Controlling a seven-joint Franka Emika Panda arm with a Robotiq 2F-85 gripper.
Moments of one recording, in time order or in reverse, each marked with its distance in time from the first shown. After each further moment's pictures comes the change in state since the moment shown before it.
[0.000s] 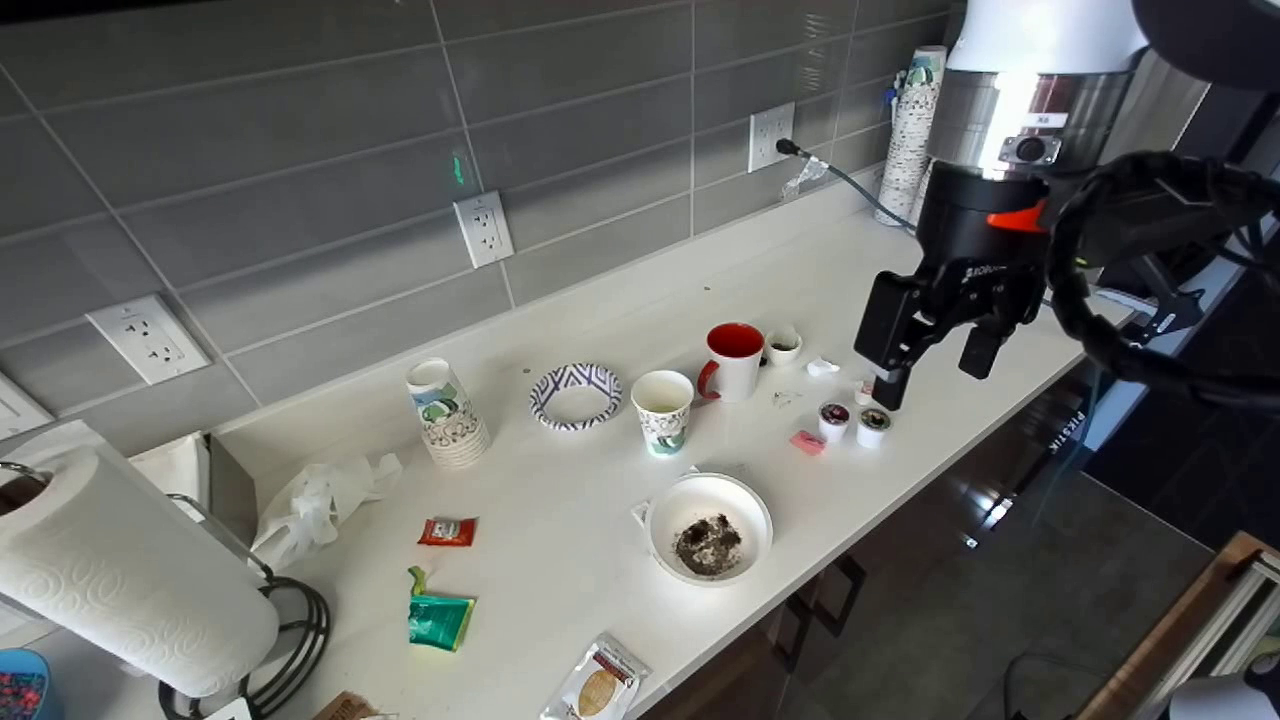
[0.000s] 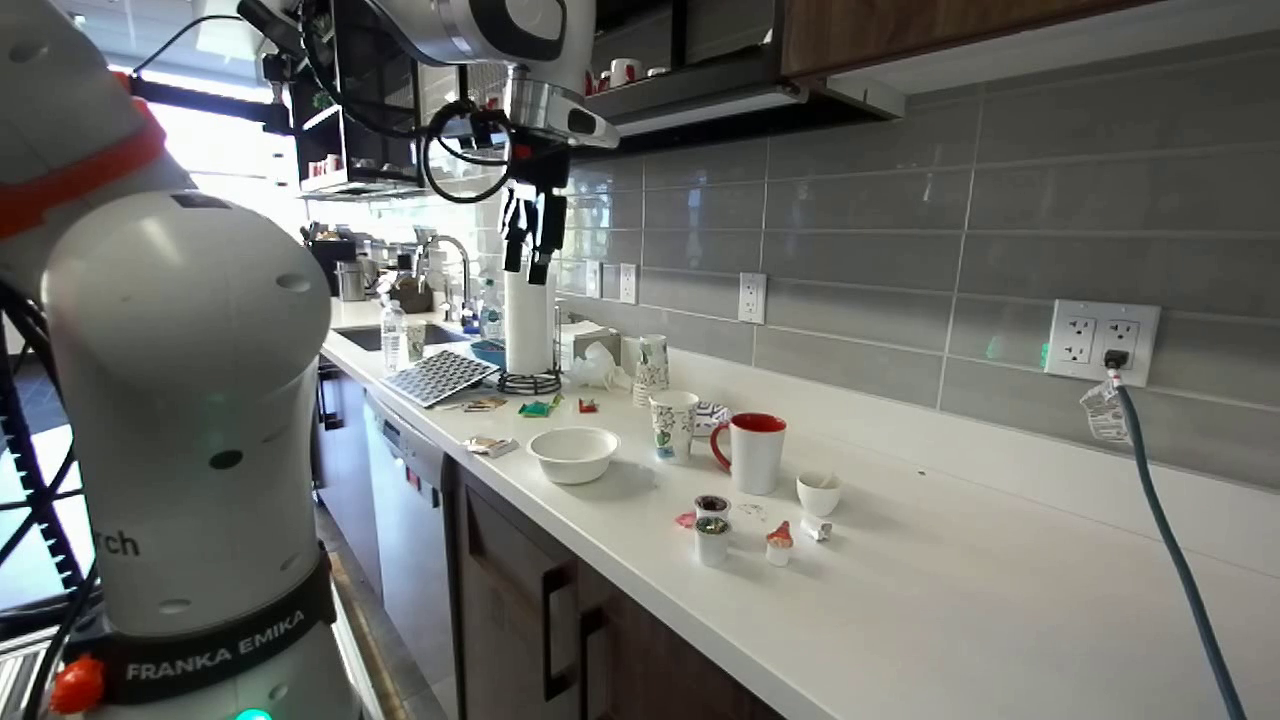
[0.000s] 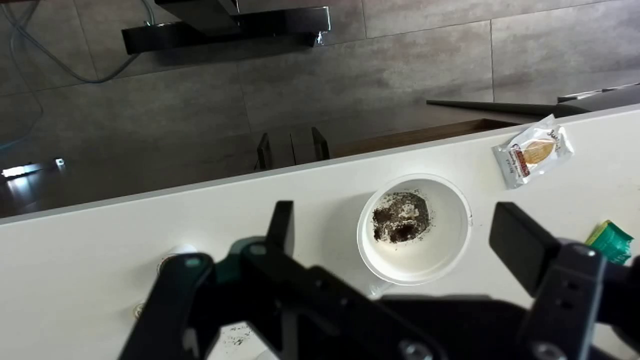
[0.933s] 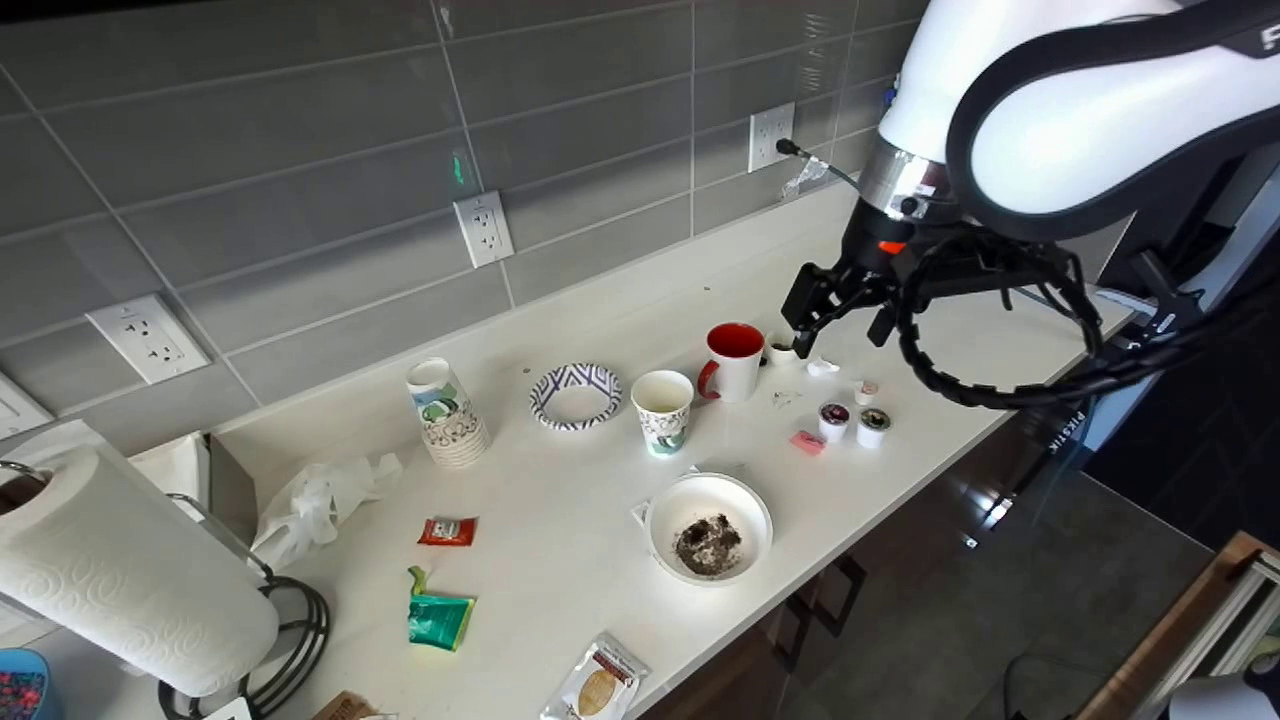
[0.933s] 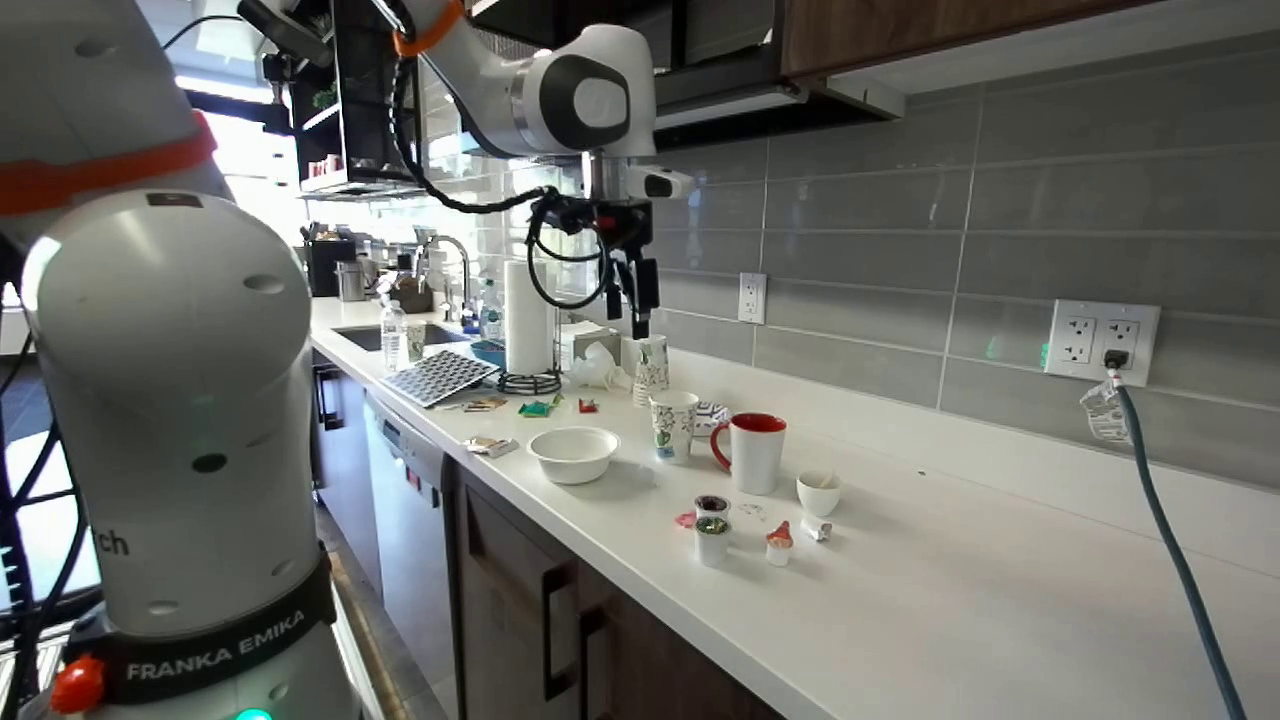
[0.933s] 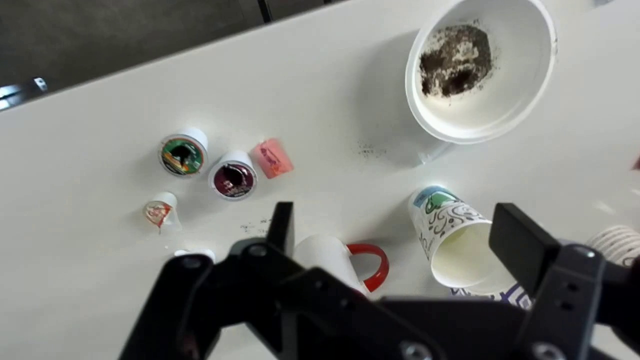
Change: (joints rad) arm -0.103 0.229 -0.020 -0.053 -0.103 0.506 0.022
